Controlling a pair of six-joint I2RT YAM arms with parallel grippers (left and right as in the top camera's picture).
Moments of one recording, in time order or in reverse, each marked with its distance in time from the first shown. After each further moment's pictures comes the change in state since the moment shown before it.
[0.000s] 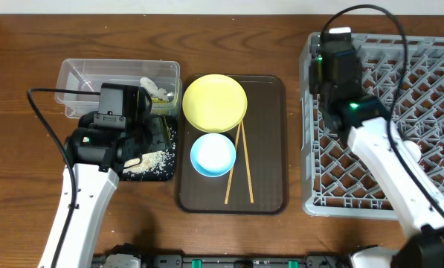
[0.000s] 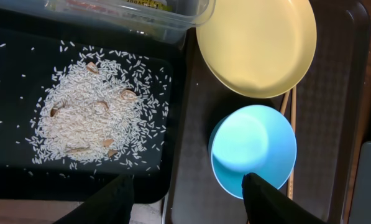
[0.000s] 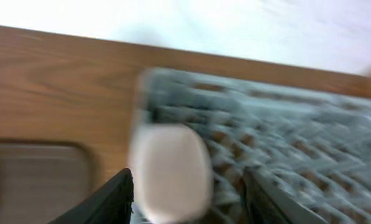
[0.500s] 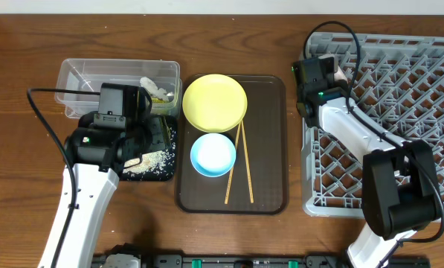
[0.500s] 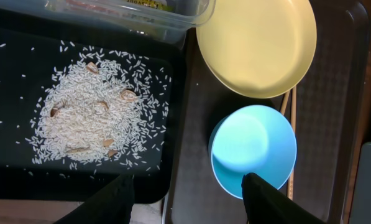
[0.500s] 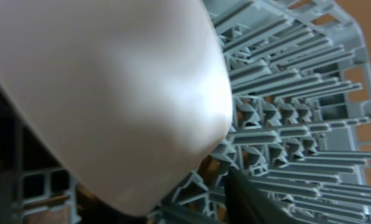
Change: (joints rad) left arm 0.000 0.000 0.000 0.000 0.000 0.000; right arm 0.000 0.361 0.002 -0.069 0.386 0.032
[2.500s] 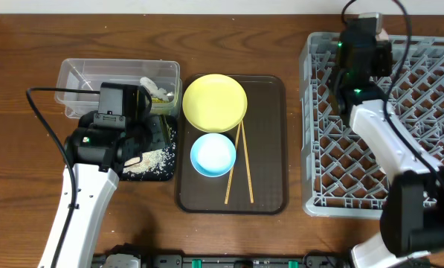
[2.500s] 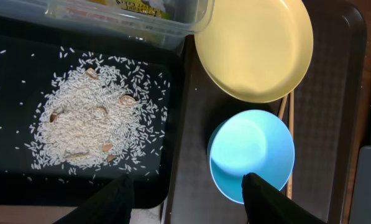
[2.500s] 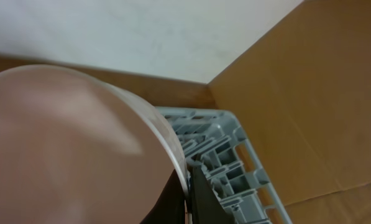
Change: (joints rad) left arm 0.000 0.000 0.000 0.016 0.000 0.000; right arm -0.145 -0.115 -0.009 0.505 0.102 -0.410
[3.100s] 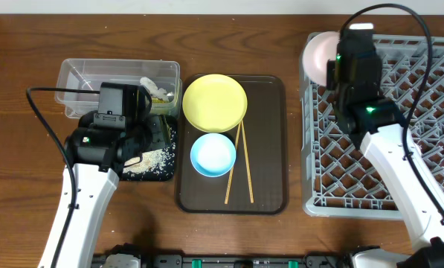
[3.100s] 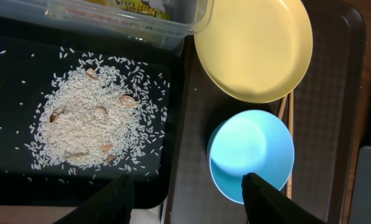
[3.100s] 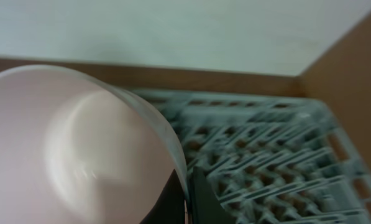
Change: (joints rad) left arm 0.000 0.000 0.001 0.000 0.000 0.000; right arm 0.080 -0.296 -0.003 -0.385 -0.297 0.324
